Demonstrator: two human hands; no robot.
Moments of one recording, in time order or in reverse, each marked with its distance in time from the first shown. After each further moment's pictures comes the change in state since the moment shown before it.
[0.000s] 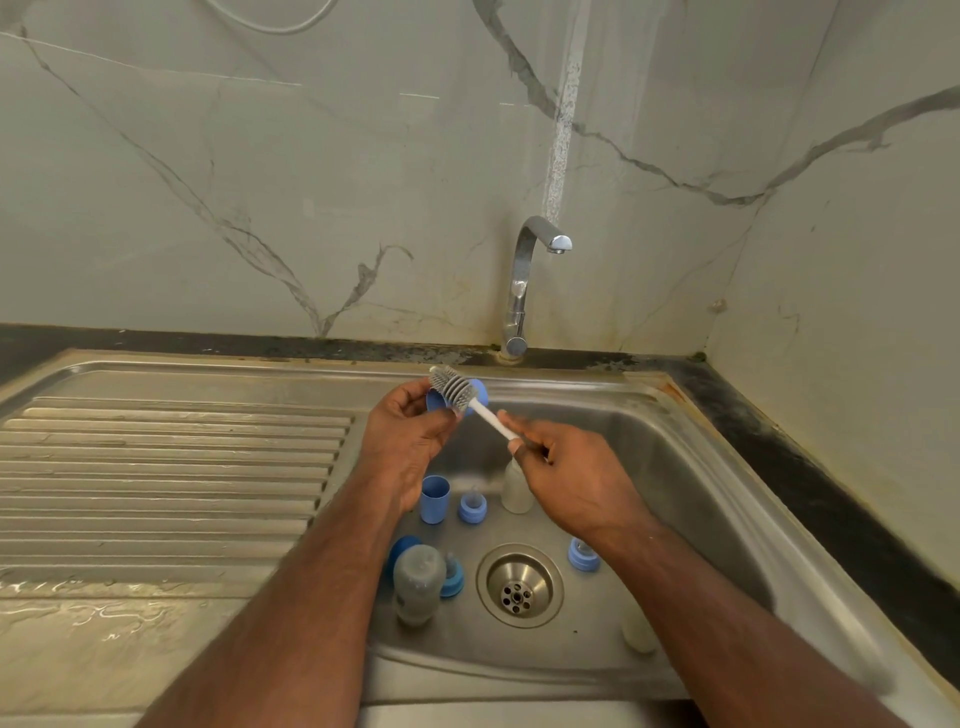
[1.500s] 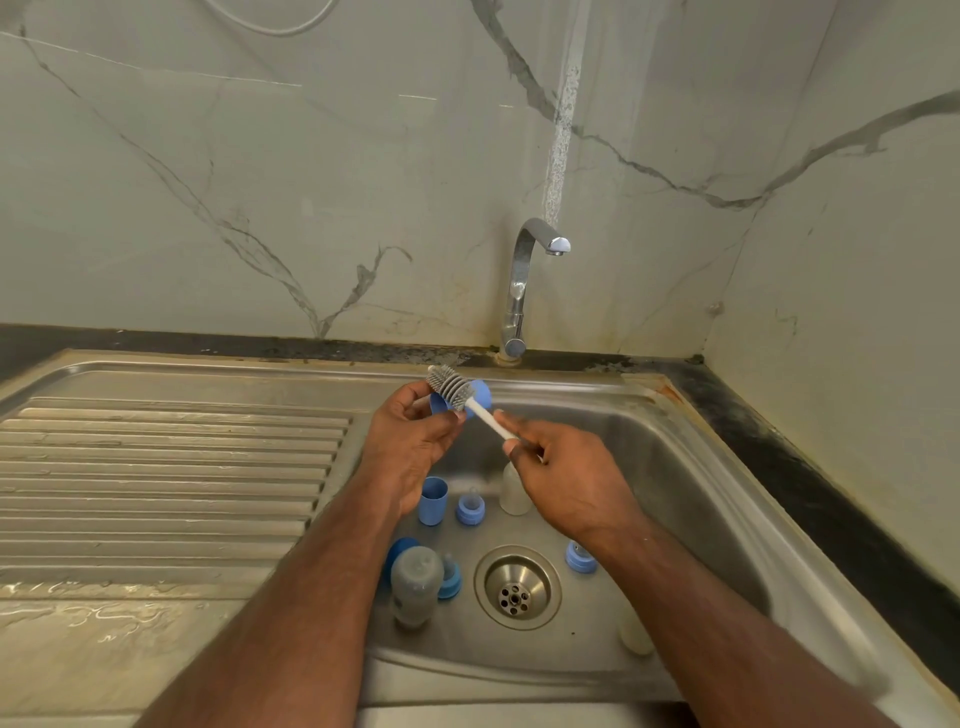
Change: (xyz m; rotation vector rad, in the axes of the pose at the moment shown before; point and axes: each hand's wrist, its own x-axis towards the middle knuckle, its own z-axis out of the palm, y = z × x) left_hand -0.003 0.000 0.002 -0.030 -0.061 -0.024; right_hand 0.000 -0.005 0.000 -0.022 0.008 0.006
